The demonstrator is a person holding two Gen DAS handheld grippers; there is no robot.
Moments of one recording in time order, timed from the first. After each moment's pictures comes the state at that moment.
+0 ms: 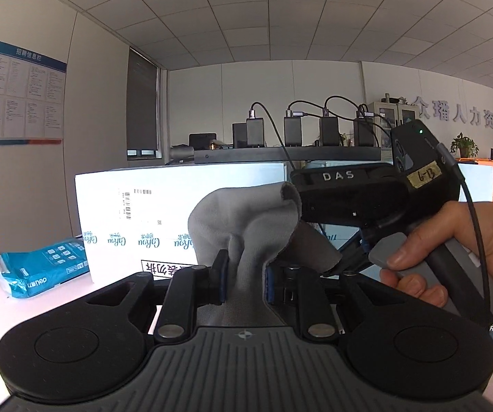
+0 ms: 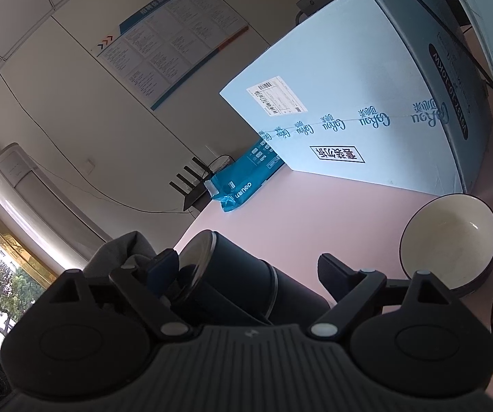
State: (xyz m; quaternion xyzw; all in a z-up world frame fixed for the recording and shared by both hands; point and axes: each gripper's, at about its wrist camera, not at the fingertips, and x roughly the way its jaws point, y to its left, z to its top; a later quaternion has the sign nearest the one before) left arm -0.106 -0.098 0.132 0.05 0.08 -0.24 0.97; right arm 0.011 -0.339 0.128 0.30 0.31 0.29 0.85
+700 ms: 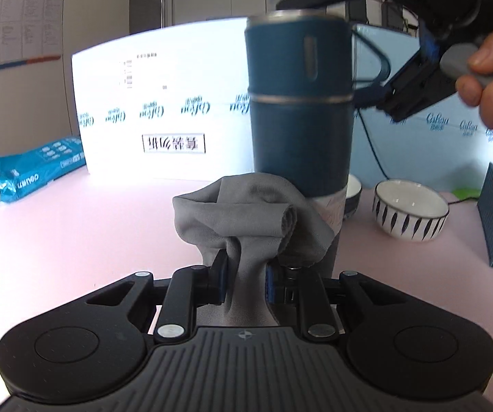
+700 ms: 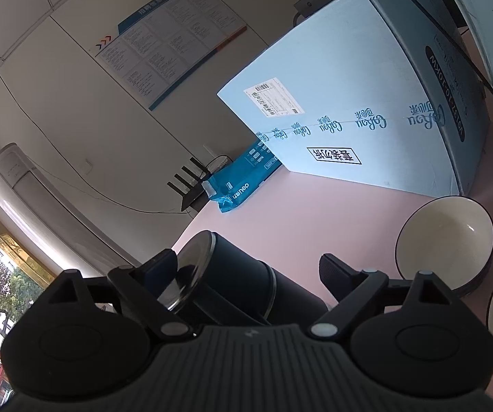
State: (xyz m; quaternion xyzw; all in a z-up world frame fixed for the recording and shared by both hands) left arm -0.056 -0.099 0.034 0.08 0.25 -0.22 0.94; right arm 0.012 -0.340 0.126 0.30 0.31 0.29 0.85
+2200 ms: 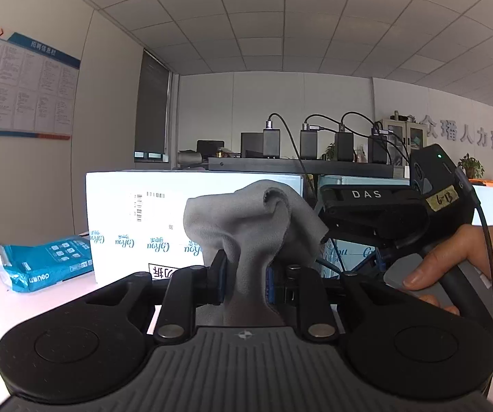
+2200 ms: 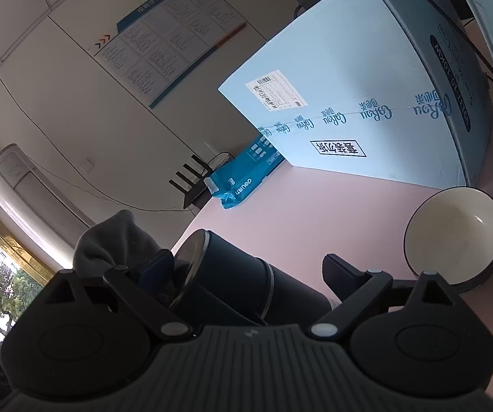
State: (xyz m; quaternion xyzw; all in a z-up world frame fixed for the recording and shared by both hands) left arm -0.092 -0.083 0.139 -0.01 0.07 -0.23 0.97; right arm 0.015 -0.334 0.123 0.31 0.32 0.29 0.85
